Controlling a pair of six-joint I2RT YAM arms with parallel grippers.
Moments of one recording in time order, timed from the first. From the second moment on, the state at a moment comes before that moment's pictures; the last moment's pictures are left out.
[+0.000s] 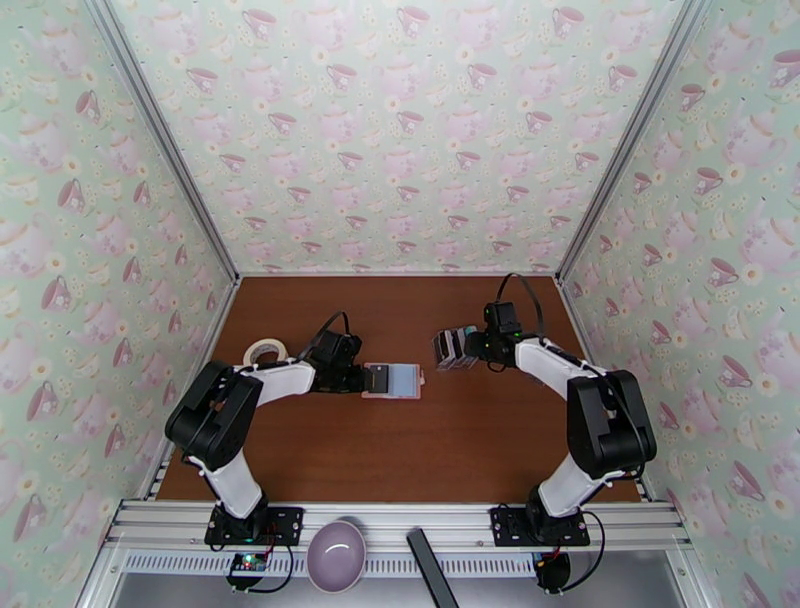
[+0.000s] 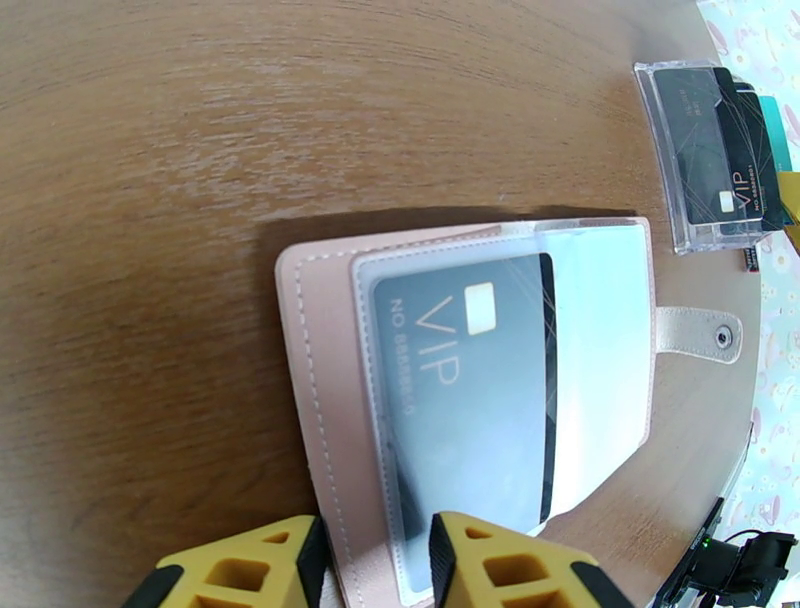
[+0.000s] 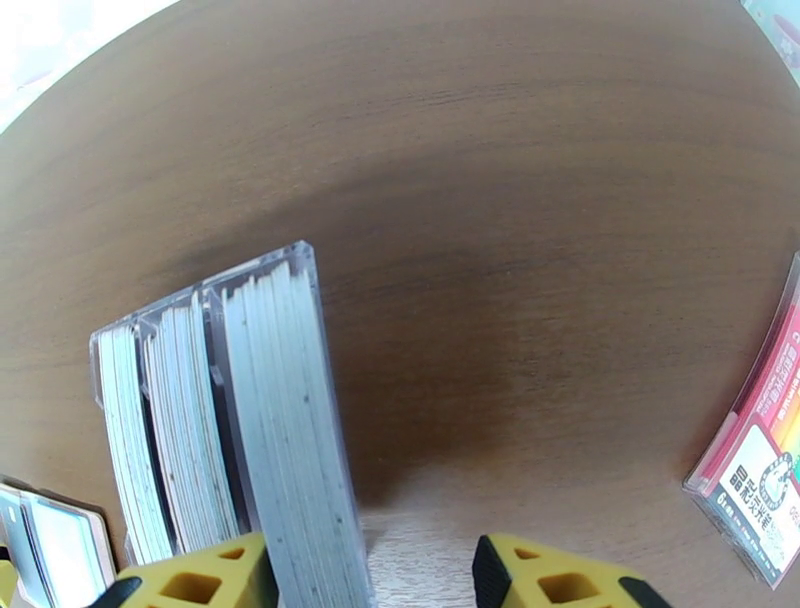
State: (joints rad) left arm -0.45 1.77 0.89 -0.15 0.34 -0.47; right arm 0.19 1.67 1.03 -0.33 0.01 0.30
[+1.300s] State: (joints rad) left arm -0.45 1.78 0.89 -0.11 0.36 -0.49; right arm 0.21 1.67 1.16 -0.47 0.07 0.27
